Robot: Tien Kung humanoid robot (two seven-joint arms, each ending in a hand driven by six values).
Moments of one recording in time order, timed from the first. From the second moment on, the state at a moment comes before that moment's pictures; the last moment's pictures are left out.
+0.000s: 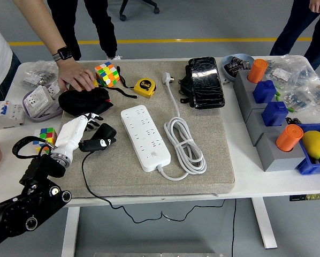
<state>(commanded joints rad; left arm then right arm) -0.39 0.28 -0.71 -1.05 1.69 0.53 0.15 -0.02 -0.29 0.71 0.41 -0.37 -0.13 0.07</state>
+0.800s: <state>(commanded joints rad) -0.40 0.27 -0.71 -1.04 1.69 0.52 0.19 -0.02 -0.29 0.72 0.42 -0.38 -0.13 0.07</state>
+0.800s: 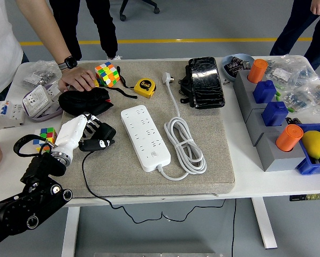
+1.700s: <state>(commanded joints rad) -0.40 0.28 -0.71 -1.08 1.68 0.51 0.17 -0.02 -0.29 0.71 0.42 -0.38 -0.13 0.07</state>
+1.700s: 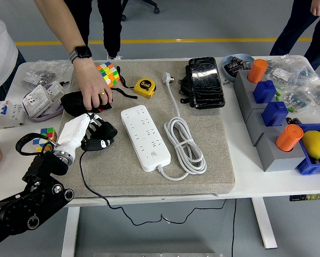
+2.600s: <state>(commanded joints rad) -0.42 0.31 -0.68 -1.13 1.50 0.49 -0.07 -0.02 -0.29 0.70 0.42 -0.37 -0.13 0.07</state>
